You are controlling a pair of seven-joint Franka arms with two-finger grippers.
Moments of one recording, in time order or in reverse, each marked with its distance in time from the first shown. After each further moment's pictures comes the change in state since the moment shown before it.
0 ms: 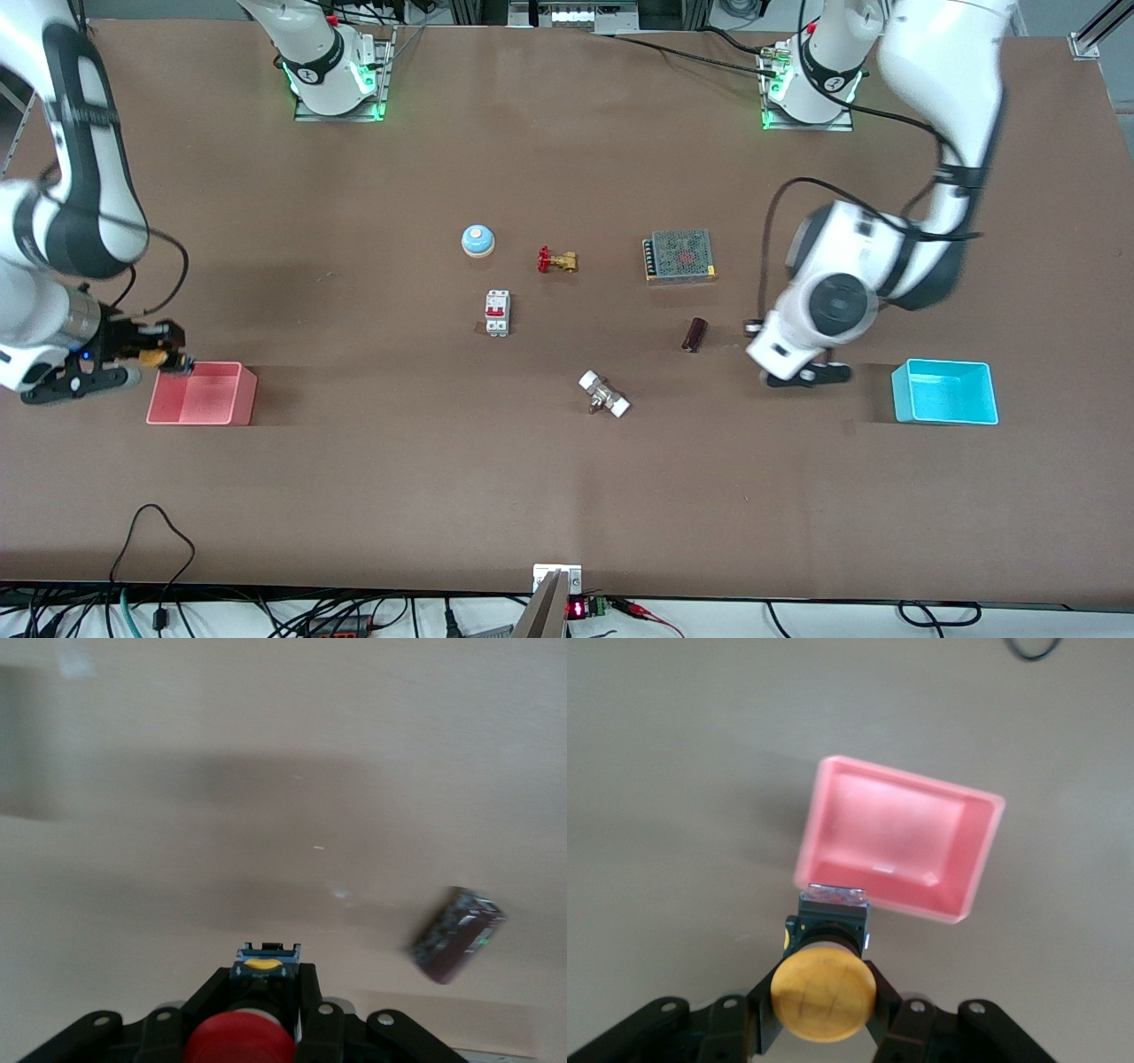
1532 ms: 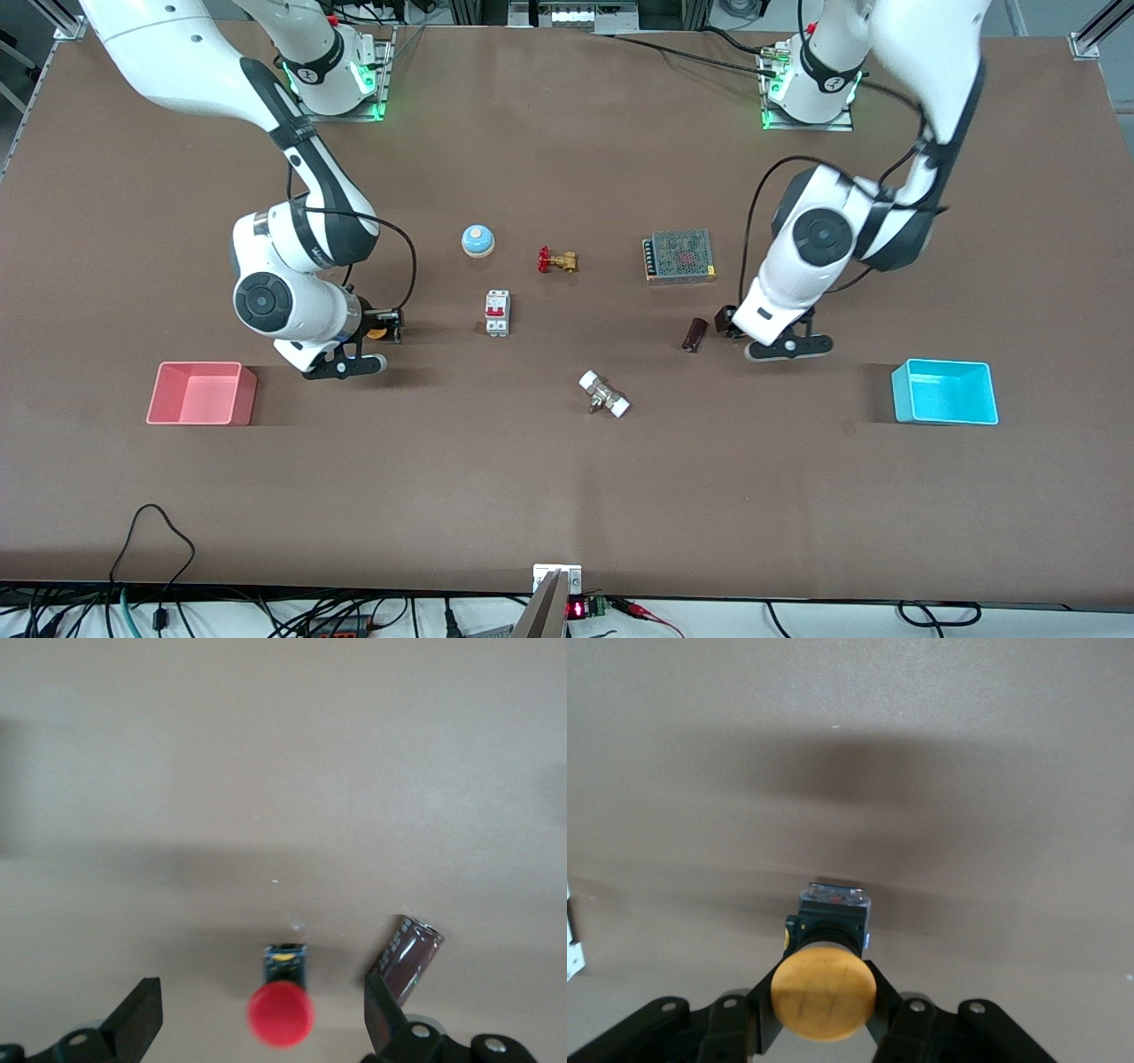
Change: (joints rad) left arm 0.019 -0.183 -0.002 -0.236 0.000 0.293 0.023; right arm 0.236 0.199 0.158 -0.137 0.015 0.193 0.504
